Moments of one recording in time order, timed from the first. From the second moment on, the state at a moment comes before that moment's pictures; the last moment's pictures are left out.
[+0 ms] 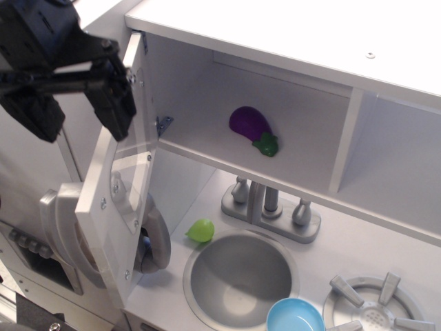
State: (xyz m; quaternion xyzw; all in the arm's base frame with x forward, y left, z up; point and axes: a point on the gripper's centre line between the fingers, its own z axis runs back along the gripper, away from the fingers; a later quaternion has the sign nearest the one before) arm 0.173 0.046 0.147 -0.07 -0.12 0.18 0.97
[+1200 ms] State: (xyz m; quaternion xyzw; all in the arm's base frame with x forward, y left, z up) arm 0.236 -0.060 0.117 -0.12 -0.10 0.20 0.97
